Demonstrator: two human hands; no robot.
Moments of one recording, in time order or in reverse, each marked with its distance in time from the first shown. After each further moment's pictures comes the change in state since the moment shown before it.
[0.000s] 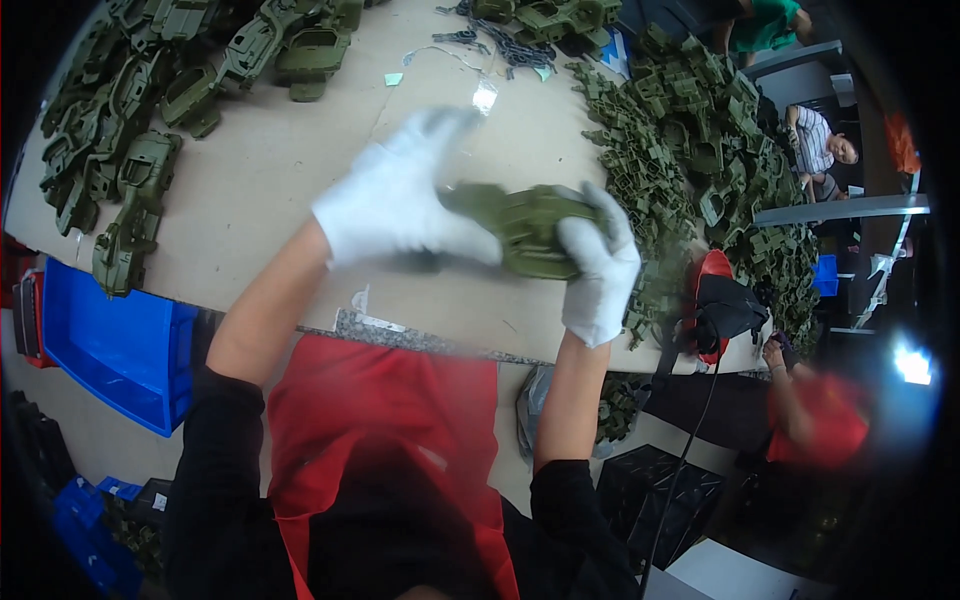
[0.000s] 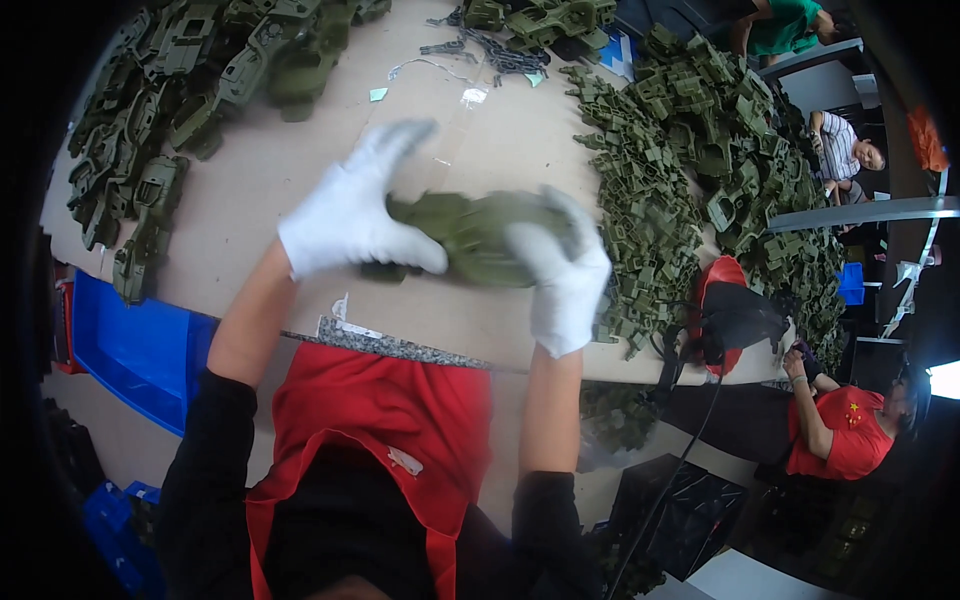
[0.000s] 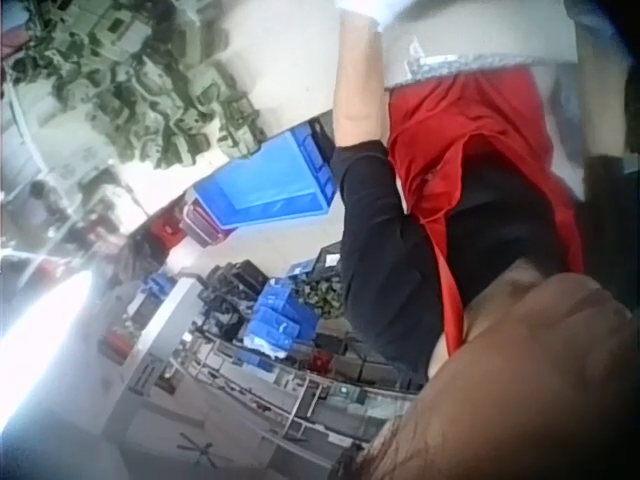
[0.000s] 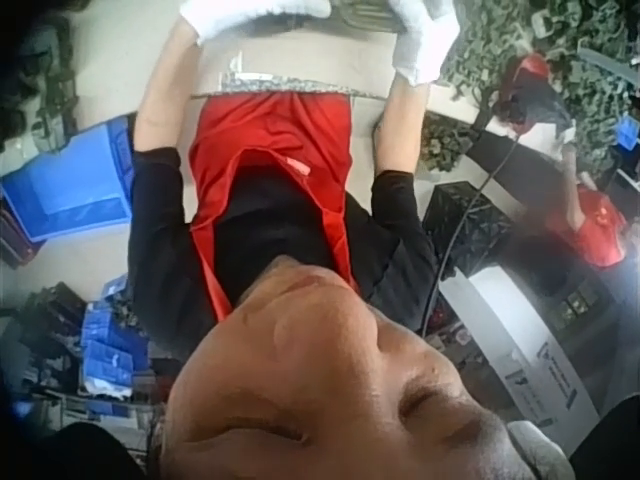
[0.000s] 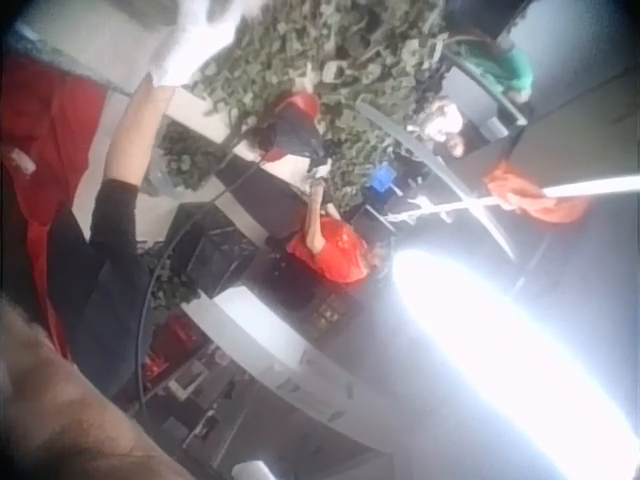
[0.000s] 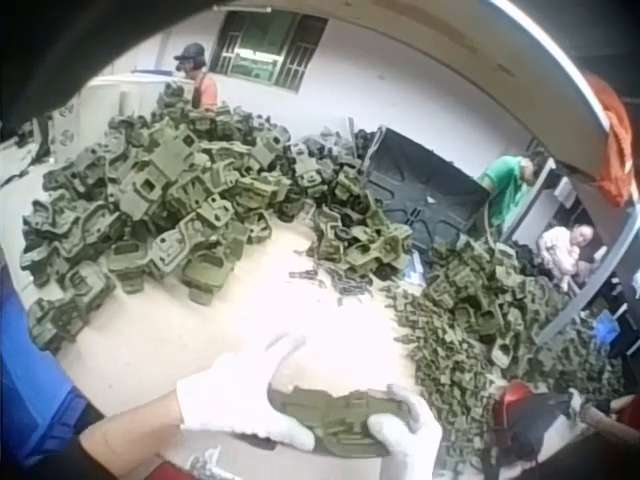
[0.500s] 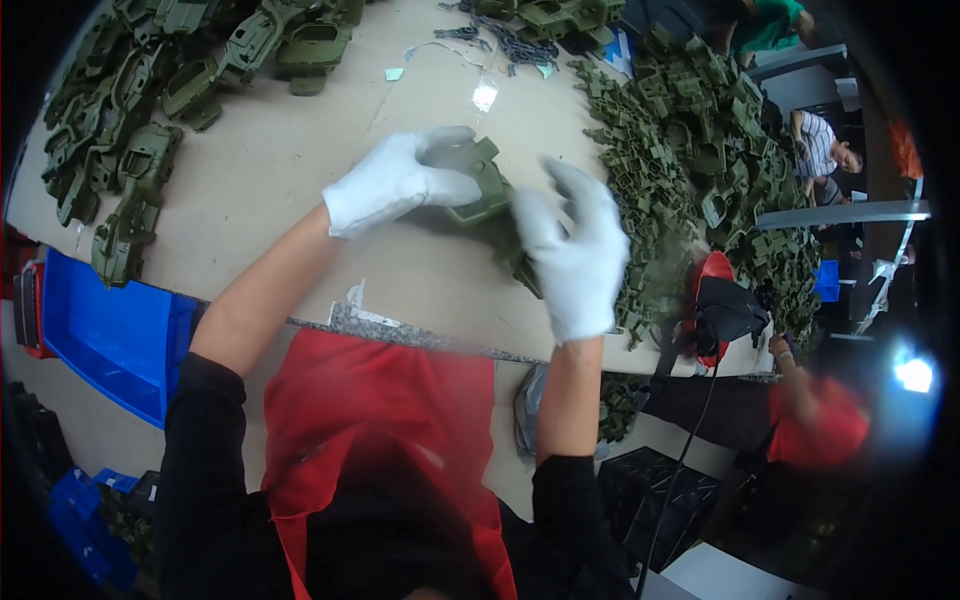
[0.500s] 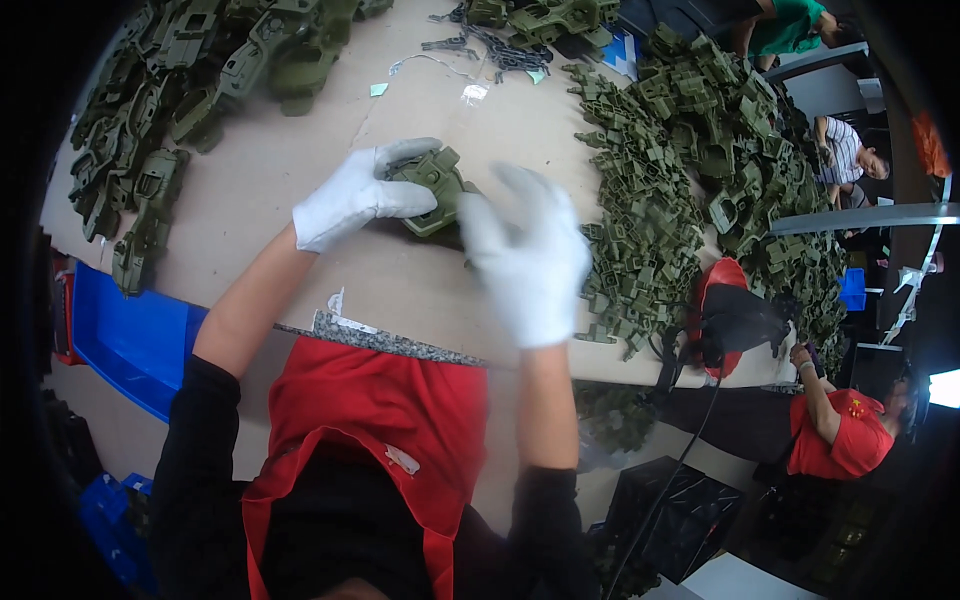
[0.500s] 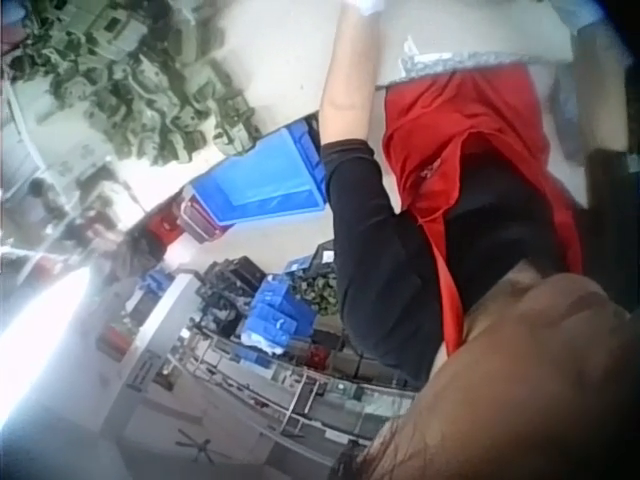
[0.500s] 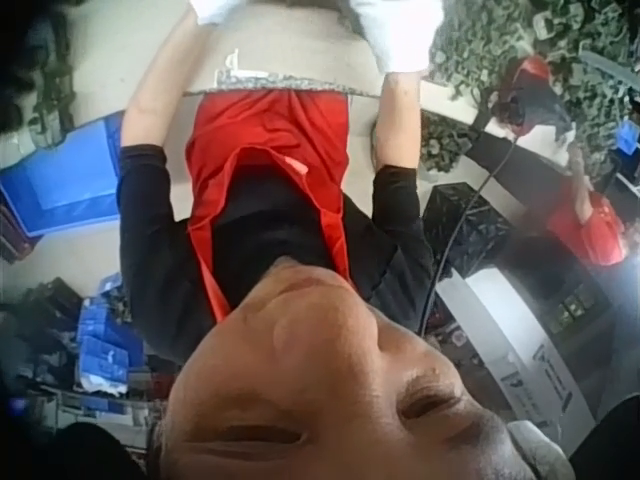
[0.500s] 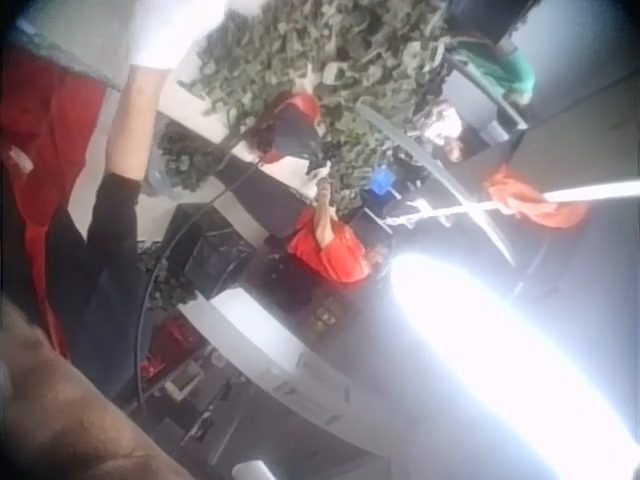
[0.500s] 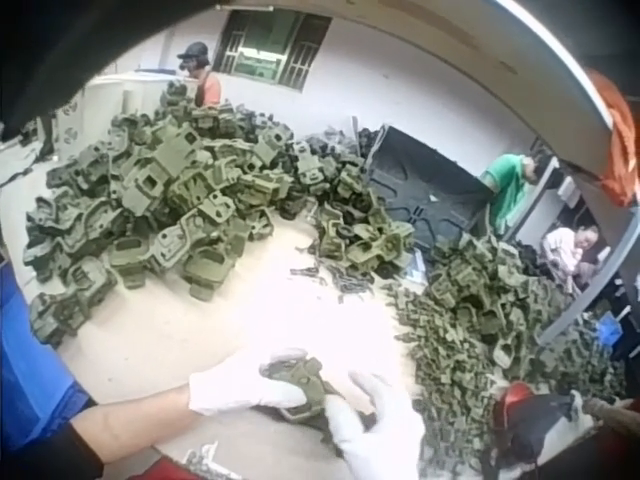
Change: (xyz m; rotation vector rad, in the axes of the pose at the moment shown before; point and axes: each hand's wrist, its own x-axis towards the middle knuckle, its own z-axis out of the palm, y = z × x) left_hand 0.006 -0.033 0.023 -1.020 -0.294 -0.394; right_hand 0.003 -0.011 0.035 -0.862 -0.025 -0.391
